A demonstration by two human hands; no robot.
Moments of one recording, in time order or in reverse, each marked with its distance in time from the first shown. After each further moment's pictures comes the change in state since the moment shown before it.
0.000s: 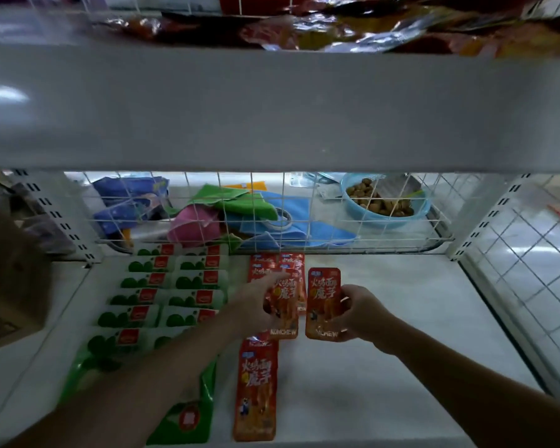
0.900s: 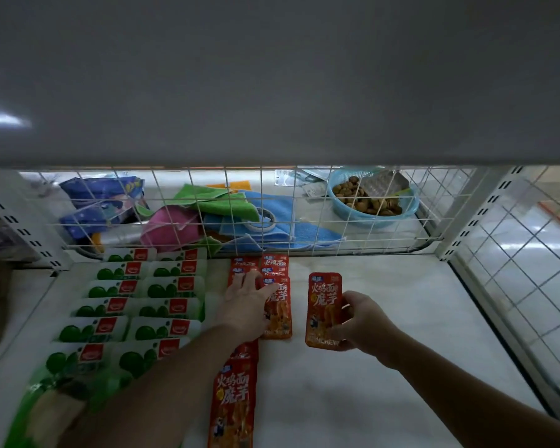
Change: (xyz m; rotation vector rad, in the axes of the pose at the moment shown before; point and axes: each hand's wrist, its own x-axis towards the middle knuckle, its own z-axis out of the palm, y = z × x) left_hand 0.051 0.001 0.036 0.611 0.044 -0.121; right_hand 0.007 0.020 -0.020 -0.060 0.089 0.045
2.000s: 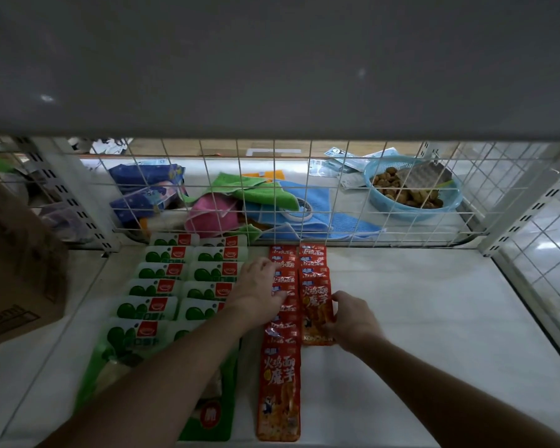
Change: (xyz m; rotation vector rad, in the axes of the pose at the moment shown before) left_hand -0.027 -0.048 -0.022 -0.250 0.117 -0.064; right_hand 0.018 -0.019 0.089 -0.358 0.112 -0.058
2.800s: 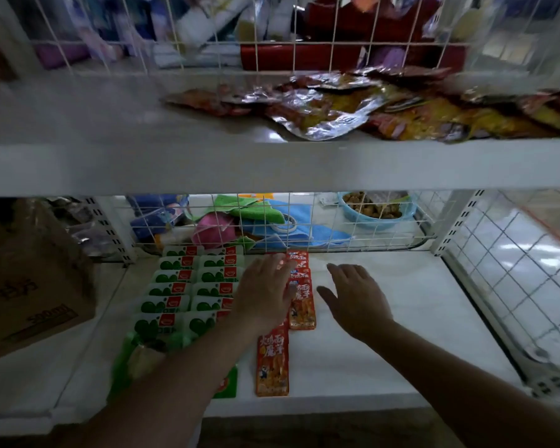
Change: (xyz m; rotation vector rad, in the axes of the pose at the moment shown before) left_hand -0.084 0.053 -0.042 0.191 0.205 0.291; right_hand -0.089 -0.005 -0.073 -0.413 0.381 -0.374
